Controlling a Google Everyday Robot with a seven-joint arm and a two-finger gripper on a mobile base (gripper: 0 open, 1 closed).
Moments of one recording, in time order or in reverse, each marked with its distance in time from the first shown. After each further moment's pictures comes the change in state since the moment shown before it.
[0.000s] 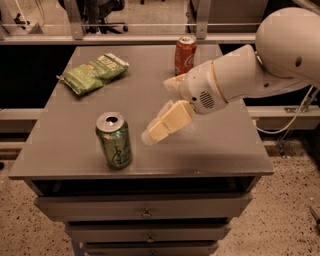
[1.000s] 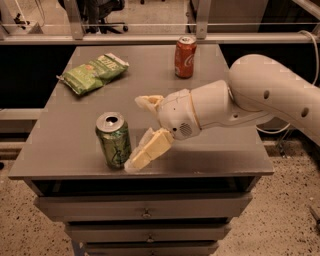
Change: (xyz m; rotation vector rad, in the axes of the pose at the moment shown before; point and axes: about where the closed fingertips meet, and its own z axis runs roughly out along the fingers) arm 0.007 0.039 0.058 -0.146 -0.161 -0.160
